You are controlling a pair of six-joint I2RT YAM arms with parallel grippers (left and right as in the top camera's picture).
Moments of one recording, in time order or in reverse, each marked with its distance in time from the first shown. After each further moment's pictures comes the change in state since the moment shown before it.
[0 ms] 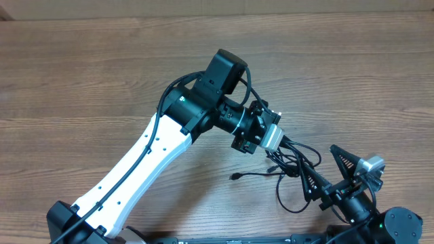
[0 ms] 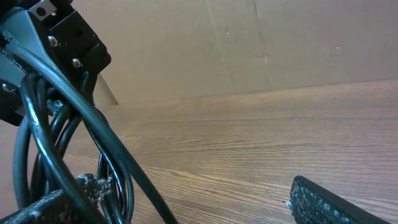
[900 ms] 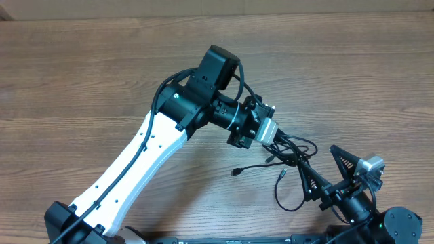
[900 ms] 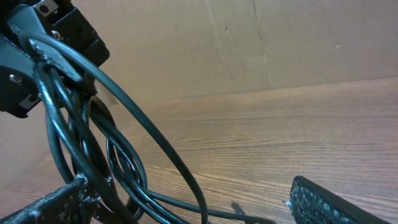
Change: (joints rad) left arm 0.034 -0.003 0.000 -0.004 0.022 0.000; right arm 0.000 0.000 0.000 -0.007 0.003 0.000
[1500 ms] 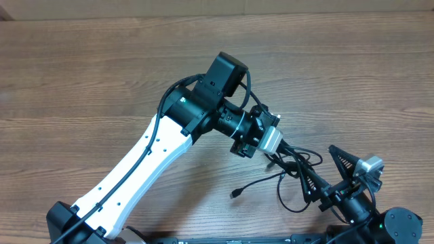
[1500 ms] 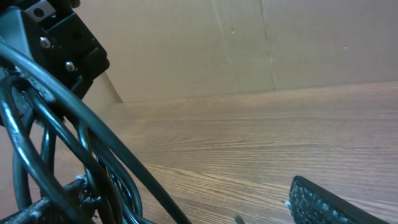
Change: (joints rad) left arm -0.048 0.000 0.000 -0.056 0.036 0.000; right arm 0.000 0.000 0.000 0.010 -0.019 0.000
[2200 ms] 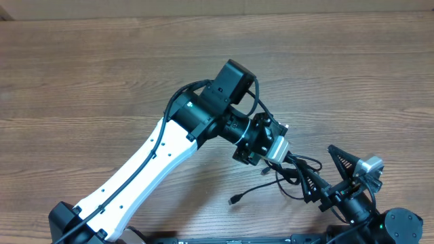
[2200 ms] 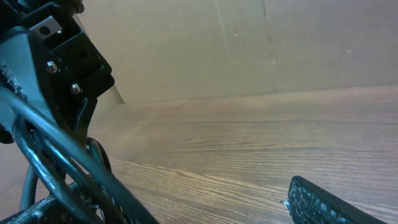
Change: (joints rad) left arm -0.049 0.000 0.000 -0.042 -0.086 0.001; right arm 0.000 0.000 0.000 0.010 -0.004 0.001
